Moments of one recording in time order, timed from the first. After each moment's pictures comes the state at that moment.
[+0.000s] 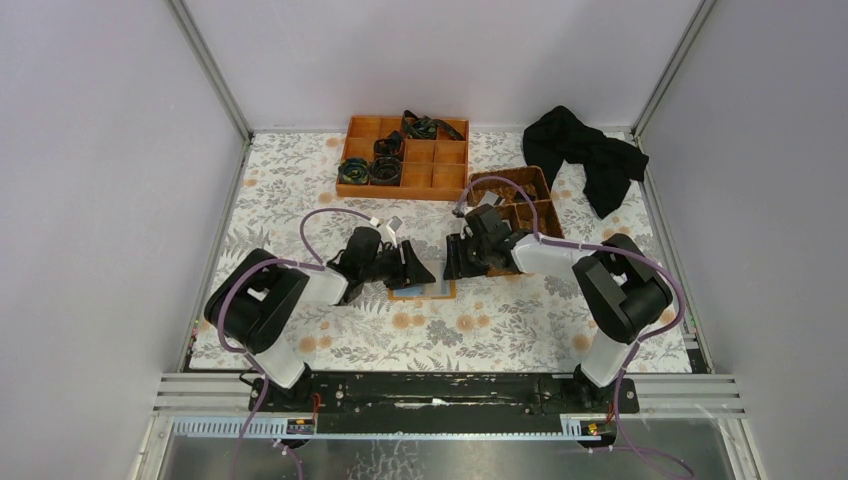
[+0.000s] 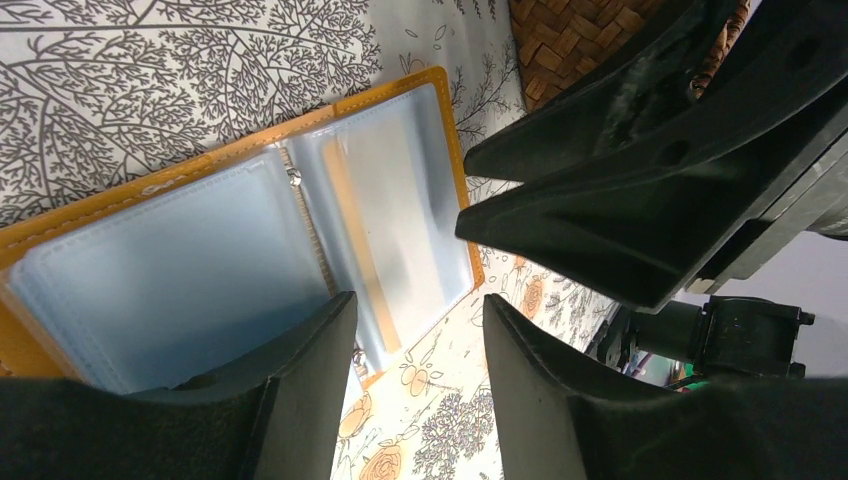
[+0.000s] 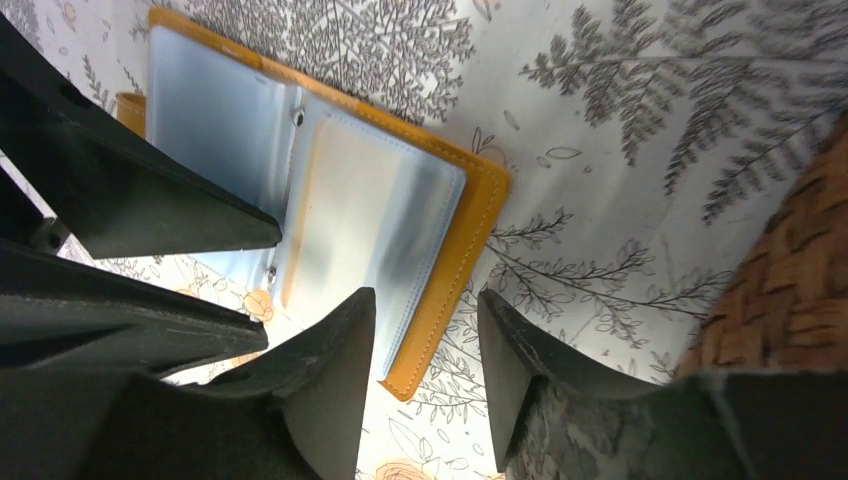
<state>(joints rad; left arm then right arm) -0.50 1.65 0.53 0.52 0.52 -0.79 0.63 1.73 0.93 -0.13 -0.23 0.44</state>
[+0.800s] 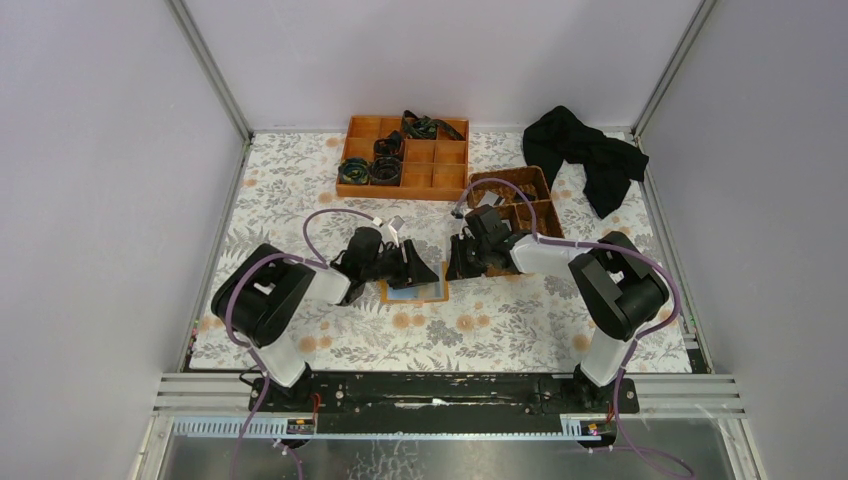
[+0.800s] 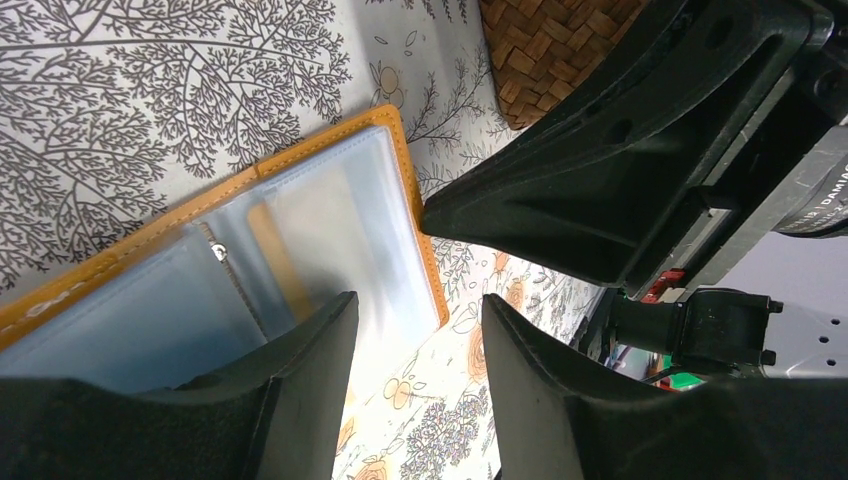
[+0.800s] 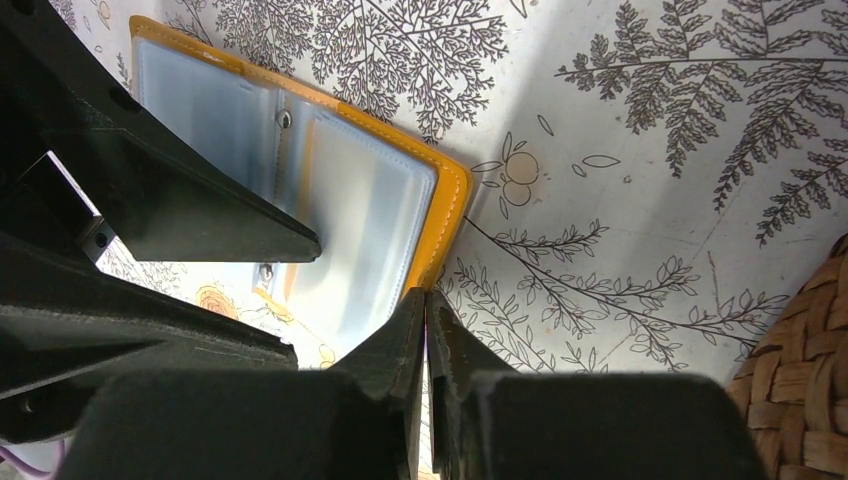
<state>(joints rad) -0.50 1.70 0.53 0.62 0.56 -0.83 0.63 1.77 0.92 -0.08 -0.31 0.47</state>
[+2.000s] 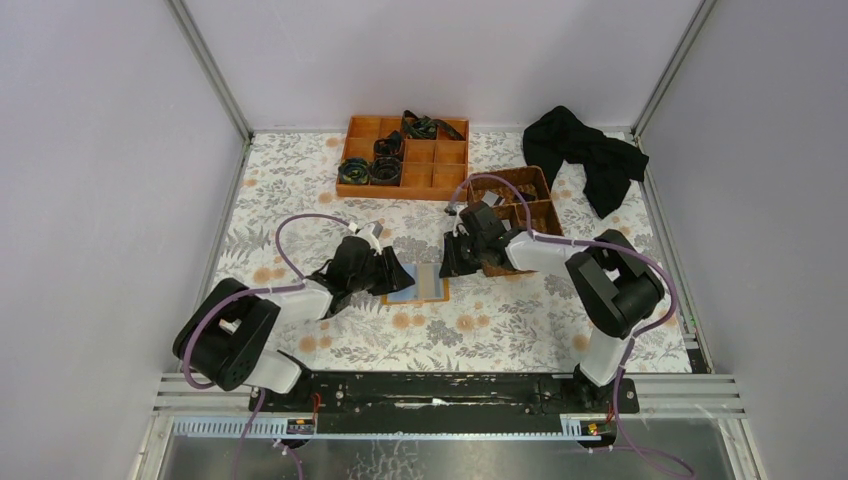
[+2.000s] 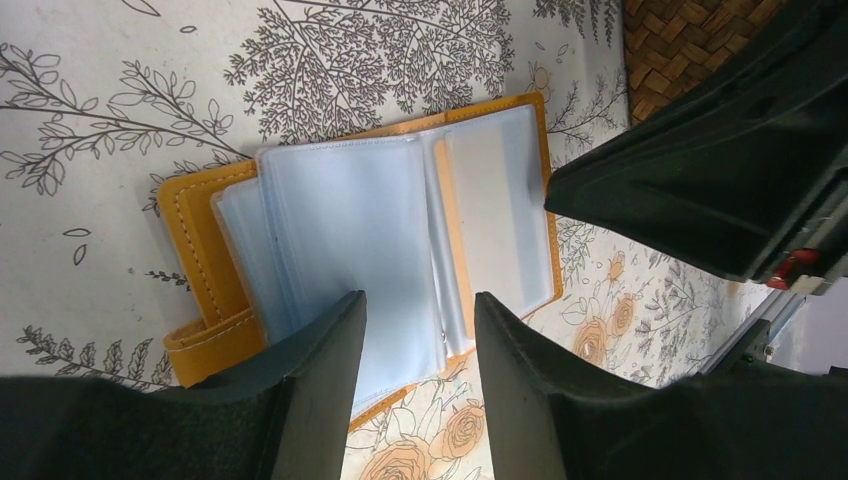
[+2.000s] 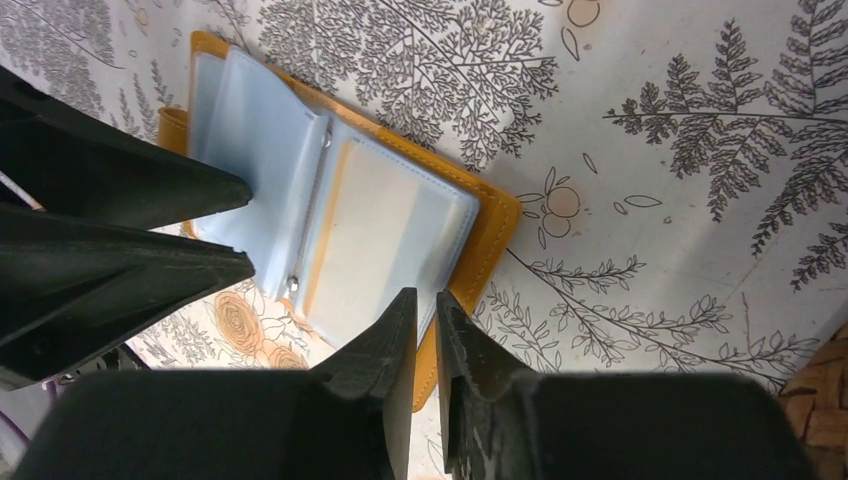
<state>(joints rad) -0.51 1.44 0.43 0.35 0.25 -0.71 0.65 1.78 0.97 -0.10 -0.32 0.45</state>
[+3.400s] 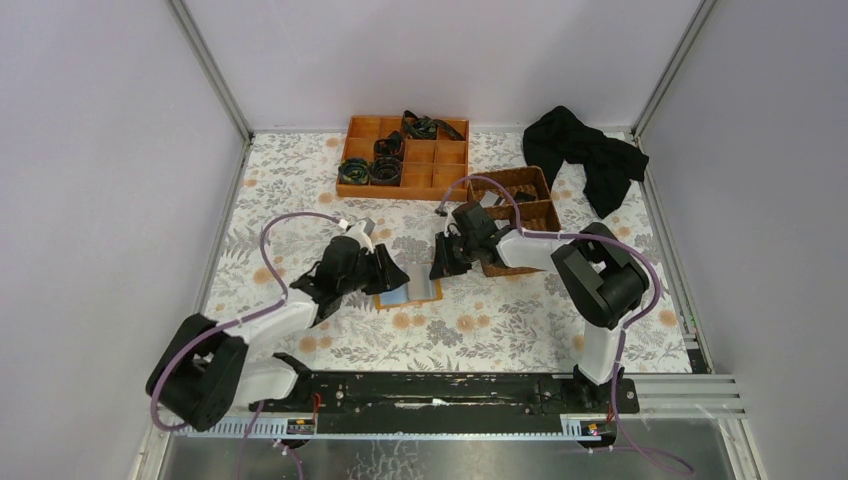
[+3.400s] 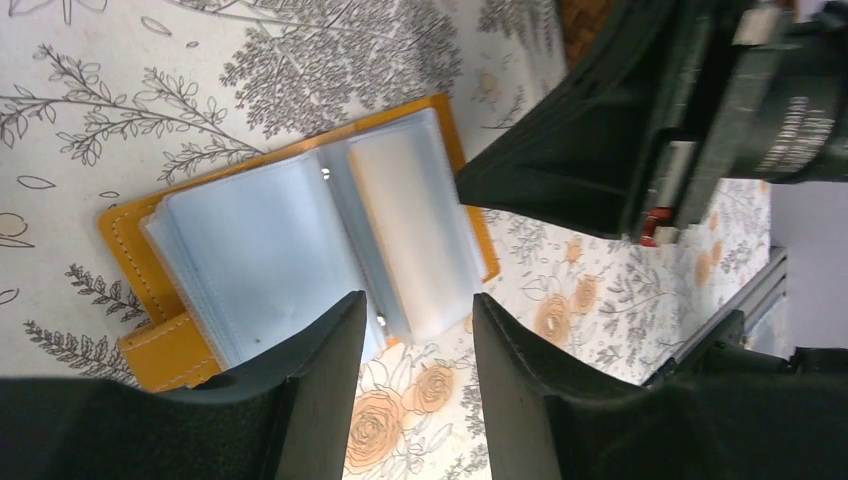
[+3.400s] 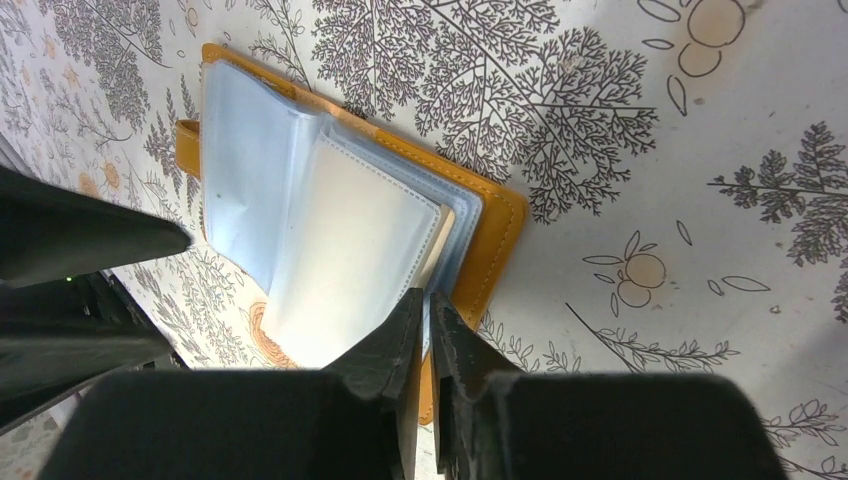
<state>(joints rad) -0.51 1.25 0.43 0.20 0.25 -0.69 0.66 1.87 1.02 -0.05 -0.41 0.47</state>
